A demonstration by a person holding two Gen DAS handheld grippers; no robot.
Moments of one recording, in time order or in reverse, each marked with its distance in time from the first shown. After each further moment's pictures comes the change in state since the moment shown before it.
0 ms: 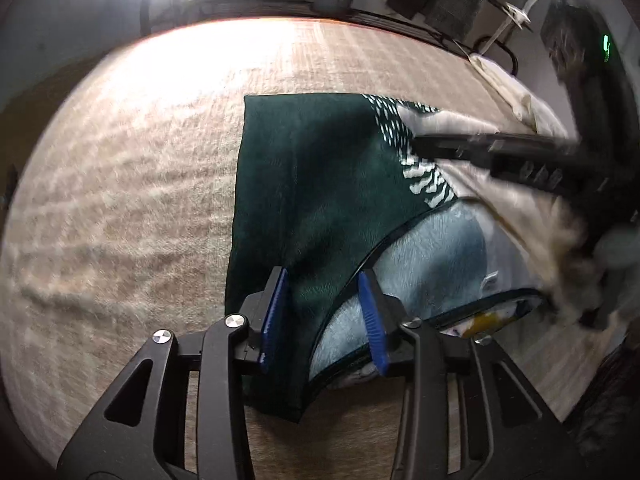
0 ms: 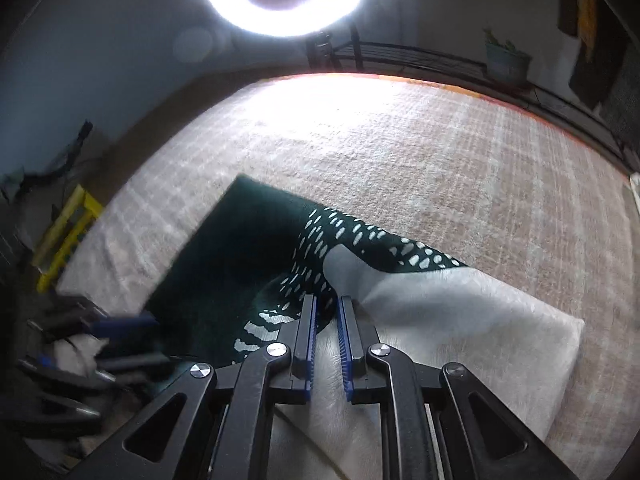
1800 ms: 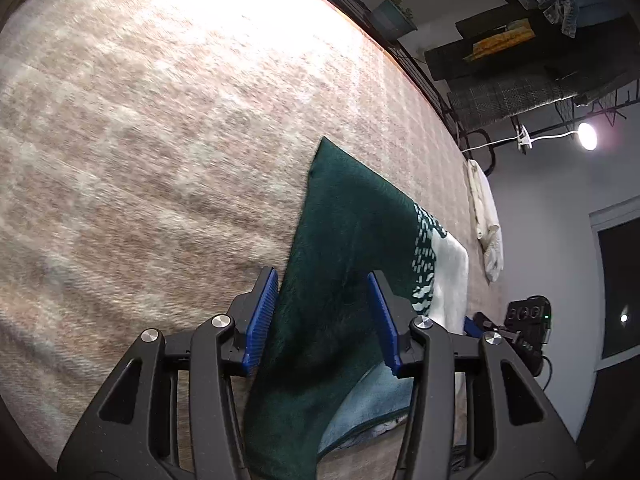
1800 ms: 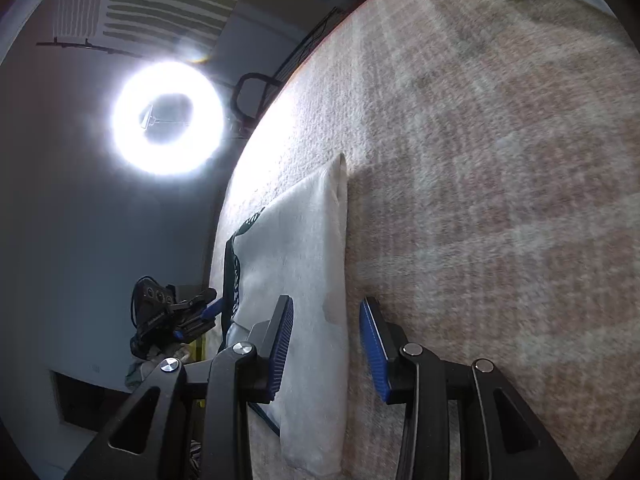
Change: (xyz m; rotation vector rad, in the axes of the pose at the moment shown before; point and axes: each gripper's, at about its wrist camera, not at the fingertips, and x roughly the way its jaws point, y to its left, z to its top) left arm 0.030 0.104 0.048 -0.519 0.062 -0.413; right arm -0.062 -0.174 -0.114 0.698 -0.071 0.431
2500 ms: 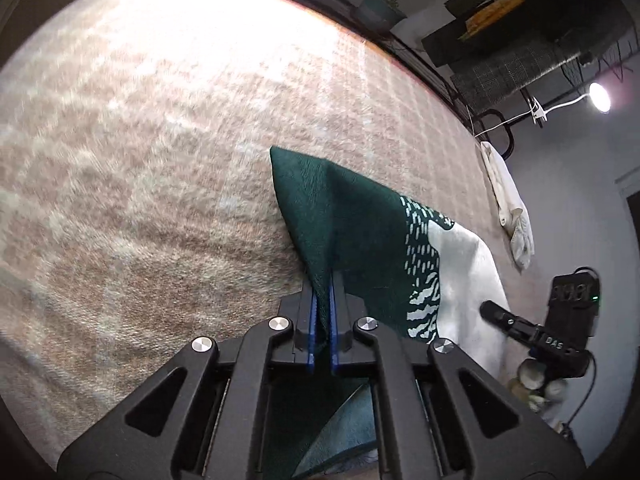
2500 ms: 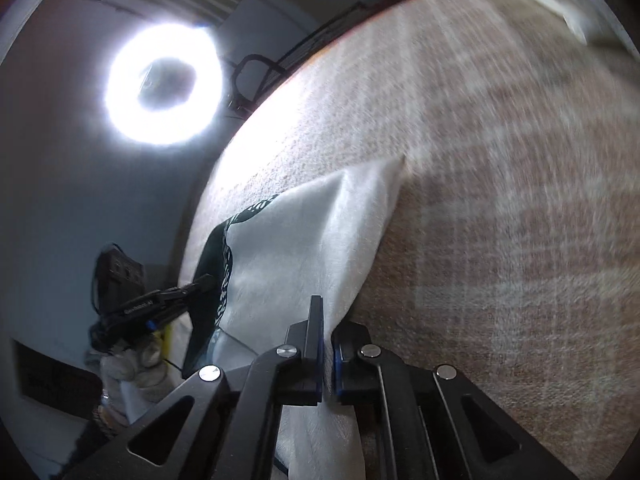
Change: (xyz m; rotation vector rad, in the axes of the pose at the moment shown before) left arm 0.019 -0.048 -0.008 0.141 -0.052 0.143; right arm 0.022 0.049 -0.019 -0.147 0.006 -0.144
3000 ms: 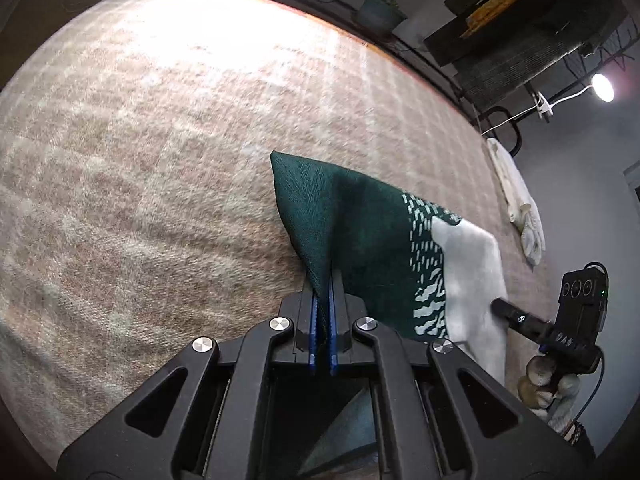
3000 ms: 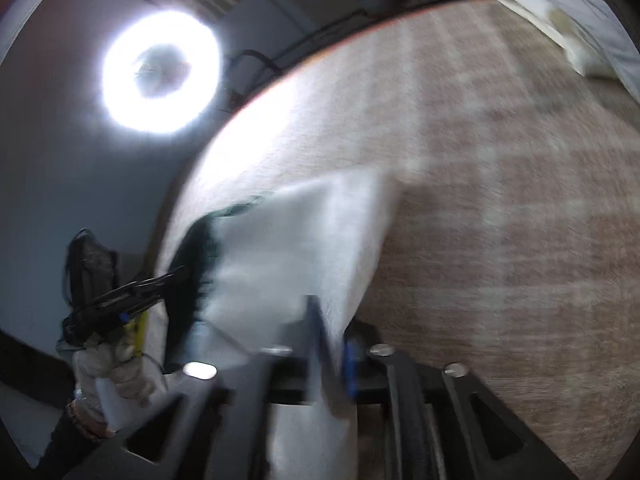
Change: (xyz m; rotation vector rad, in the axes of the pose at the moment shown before) left arm 0.004 0.001 -0.005 0.019 -0.003 0.046; right arm -0.007 0.004 -0.004 -0.021 -0.004 -0.088
